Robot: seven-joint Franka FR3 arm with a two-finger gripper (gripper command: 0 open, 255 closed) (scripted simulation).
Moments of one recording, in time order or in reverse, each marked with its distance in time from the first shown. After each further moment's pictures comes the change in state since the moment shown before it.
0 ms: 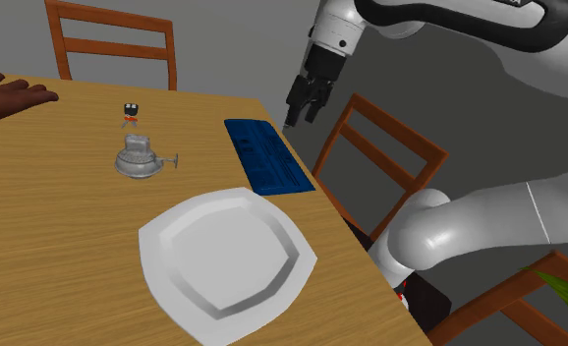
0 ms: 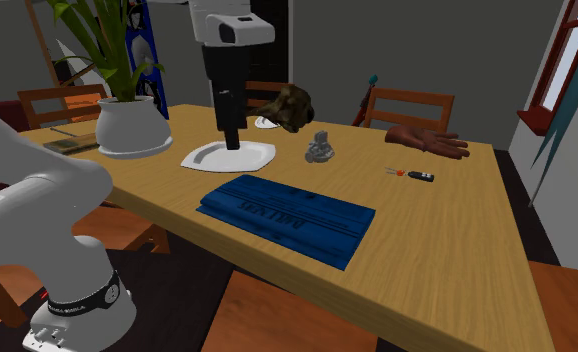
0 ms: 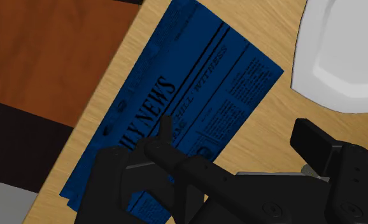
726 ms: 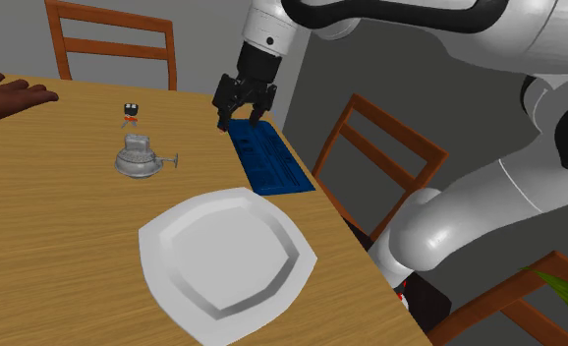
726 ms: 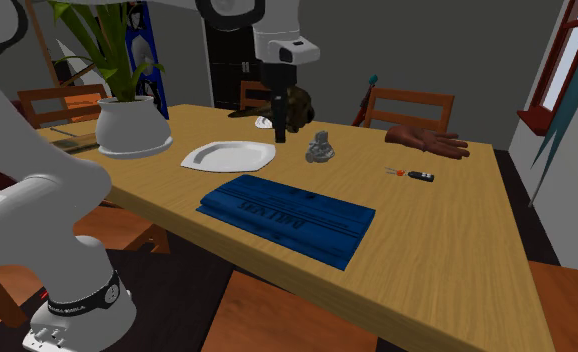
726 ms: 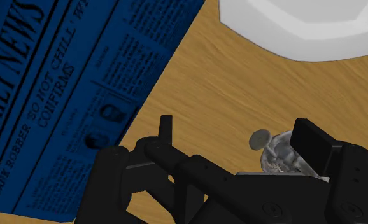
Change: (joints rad) arm 0.040 0.282 0.187 0.160 0.070 0.183 0.200
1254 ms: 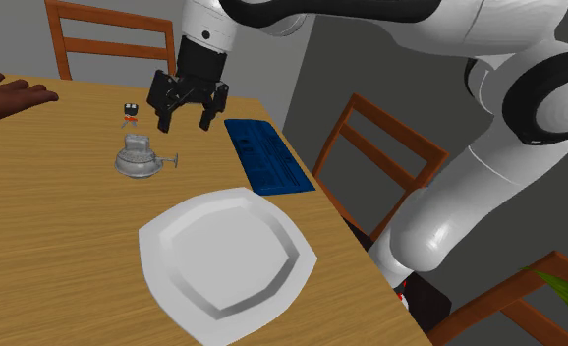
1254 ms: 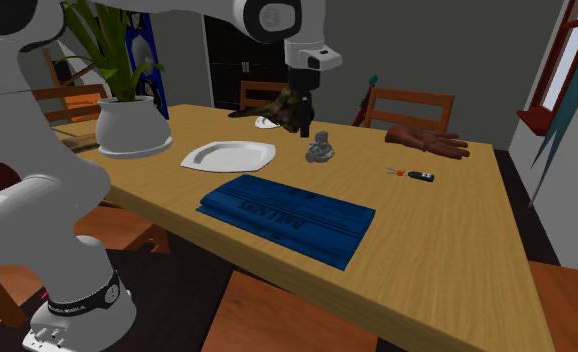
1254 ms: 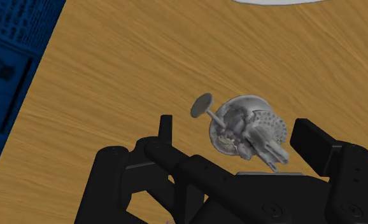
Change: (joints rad) arm 0.026 0.262 0.122 0.213 -0.053 0.091 0.171
